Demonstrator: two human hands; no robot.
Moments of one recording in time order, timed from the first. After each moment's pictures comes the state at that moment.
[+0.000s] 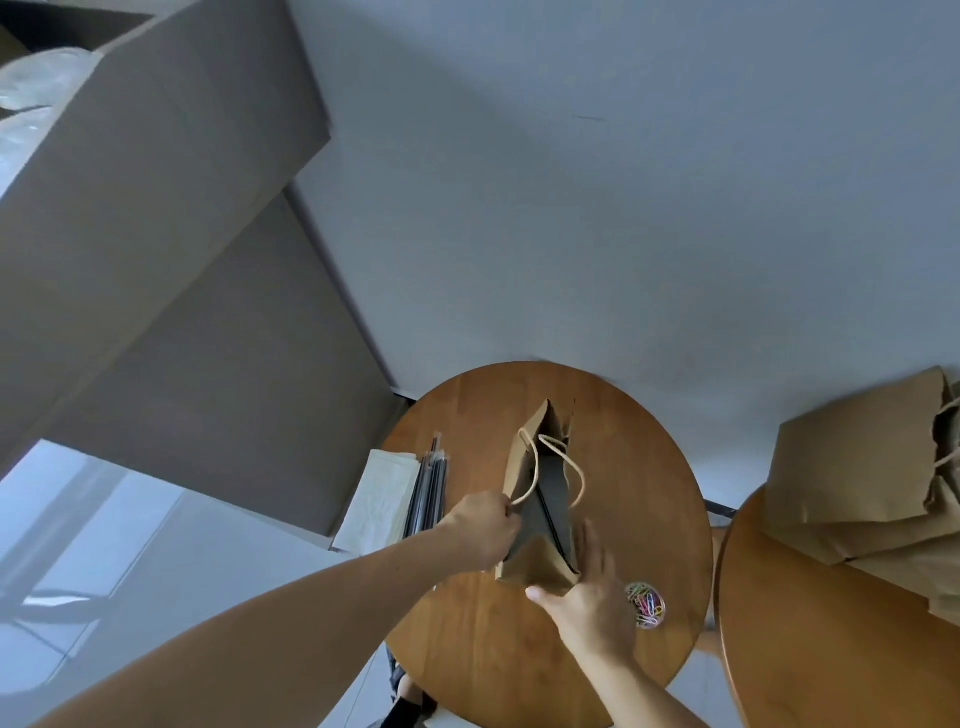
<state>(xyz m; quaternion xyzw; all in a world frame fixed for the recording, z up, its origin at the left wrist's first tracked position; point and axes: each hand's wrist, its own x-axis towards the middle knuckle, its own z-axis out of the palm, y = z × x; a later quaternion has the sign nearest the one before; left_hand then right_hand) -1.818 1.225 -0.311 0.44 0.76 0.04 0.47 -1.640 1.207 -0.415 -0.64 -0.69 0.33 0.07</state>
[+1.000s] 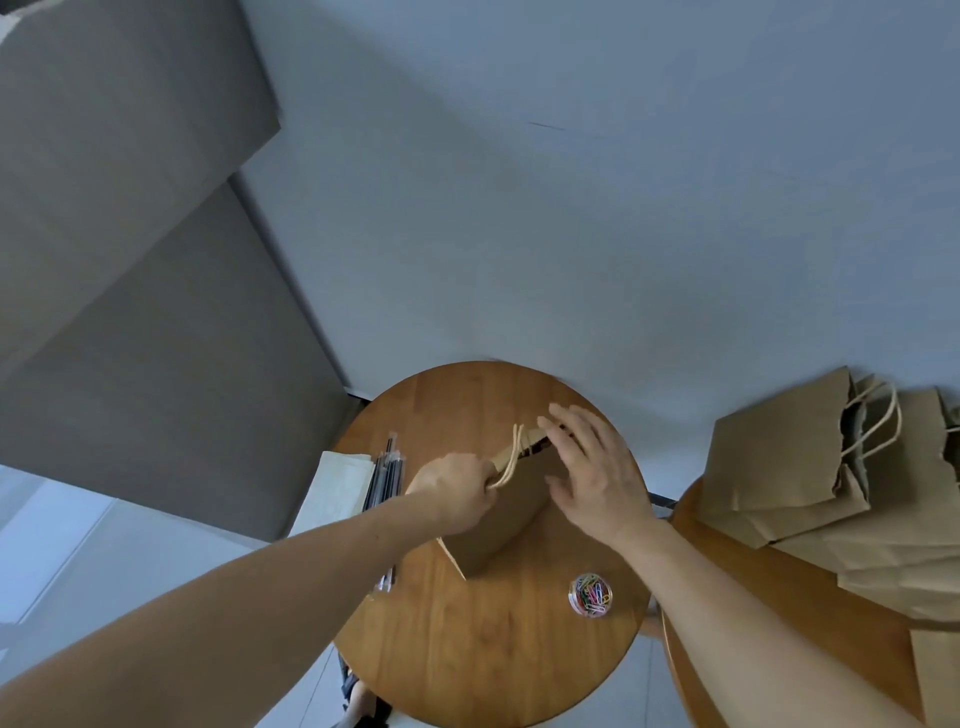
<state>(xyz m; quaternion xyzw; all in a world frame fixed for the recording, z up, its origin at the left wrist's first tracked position) -1.817 1.264 -0.298 0.62 0.72 -0.04 0.30 -1.615 1.334 -0.334 -0.36 -0.92 0.07 0.15</state>
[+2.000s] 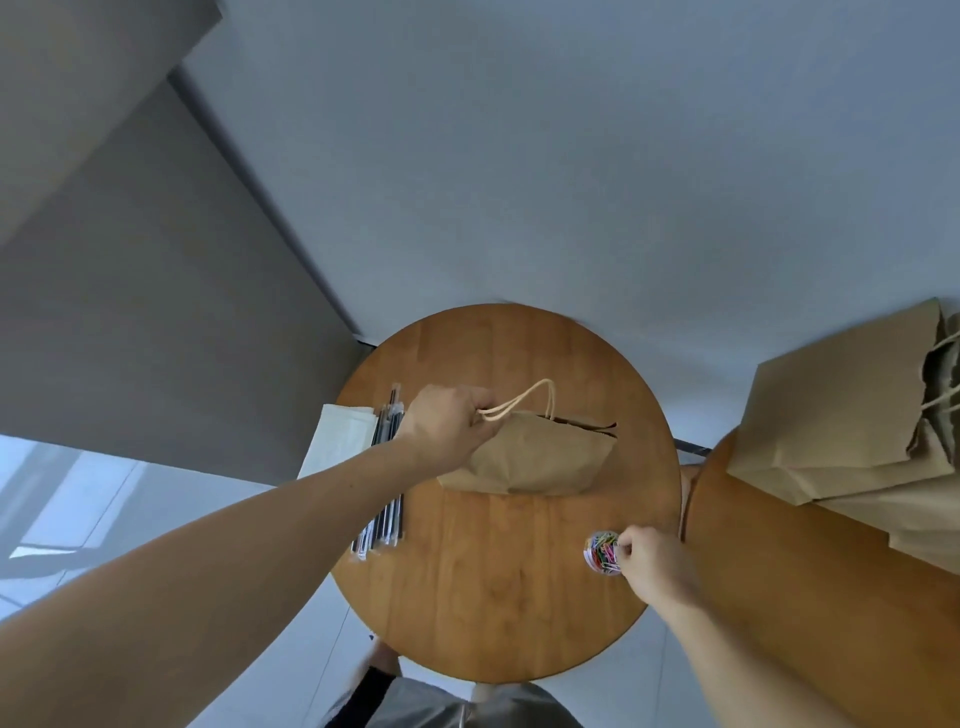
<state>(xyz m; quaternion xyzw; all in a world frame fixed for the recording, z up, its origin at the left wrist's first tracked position) -1.827 1.281 -0.327 0.60 0.73 0.17 0.28 -1.520 1.275 -0.457 -0.61 -0.73 0.26 -0.18</state>
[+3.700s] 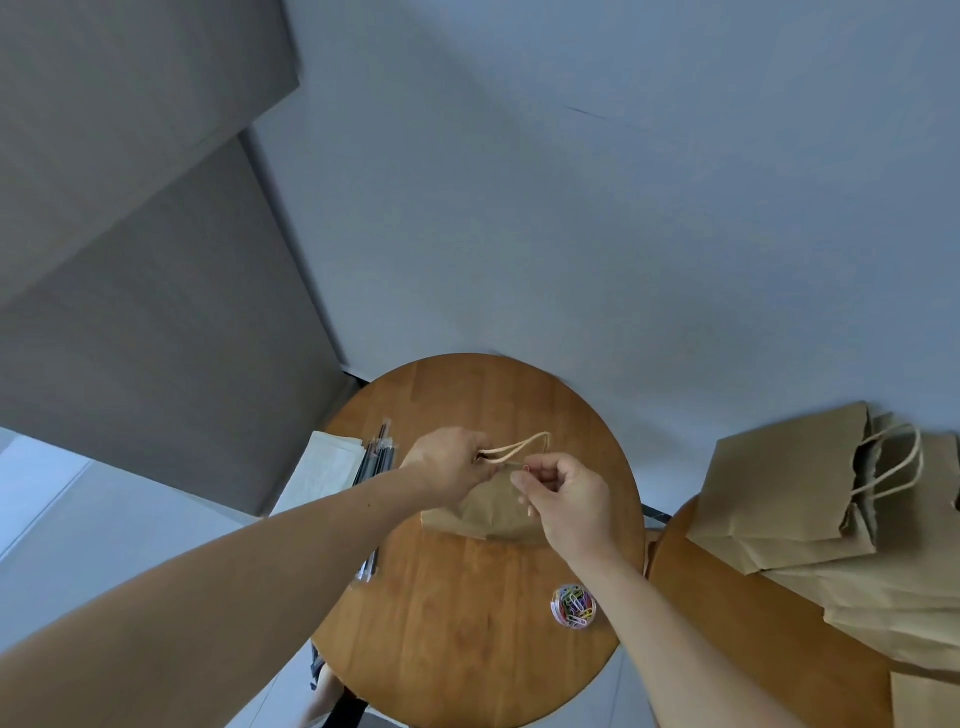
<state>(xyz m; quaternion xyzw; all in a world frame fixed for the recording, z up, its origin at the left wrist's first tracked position) -1.836 1.286 -0.328 0.59 0.73 0.11 0.34 -1.653 1.304 -0.321 -0.54 -0.61 0.52 0.26</state>
